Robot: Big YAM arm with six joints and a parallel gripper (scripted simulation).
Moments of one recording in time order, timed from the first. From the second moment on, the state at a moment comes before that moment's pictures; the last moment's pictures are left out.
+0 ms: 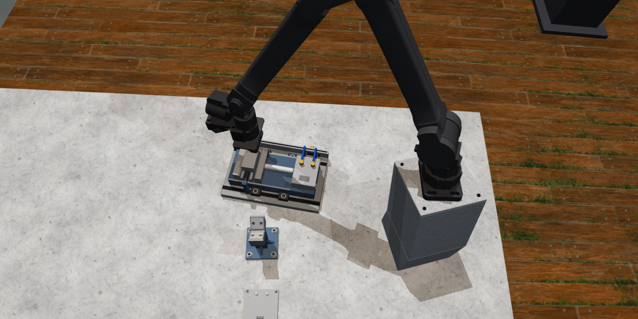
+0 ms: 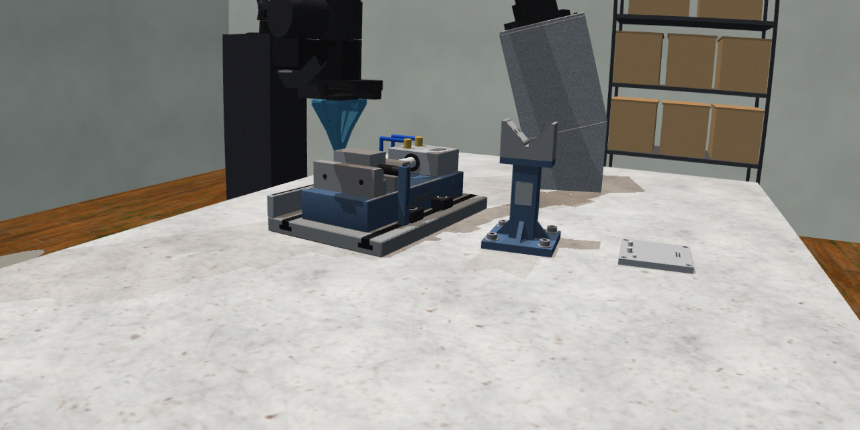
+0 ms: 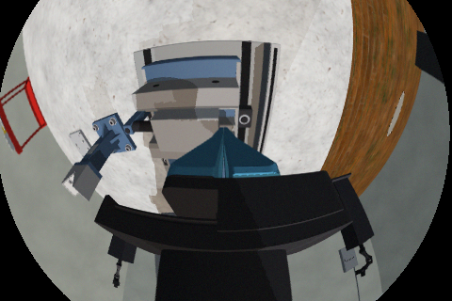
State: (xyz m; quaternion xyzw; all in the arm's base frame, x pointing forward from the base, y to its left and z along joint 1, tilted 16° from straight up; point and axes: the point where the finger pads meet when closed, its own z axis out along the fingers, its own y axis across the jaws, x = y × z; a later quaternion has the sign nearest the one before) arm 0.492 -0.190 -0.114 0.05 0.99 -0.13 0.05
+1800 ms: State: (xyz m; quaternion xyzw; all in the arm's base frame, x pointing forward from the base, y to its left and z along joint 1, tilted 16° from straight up) arm 0.492 -0.188 -0.115 0.05 0.99 -0.13 0.05
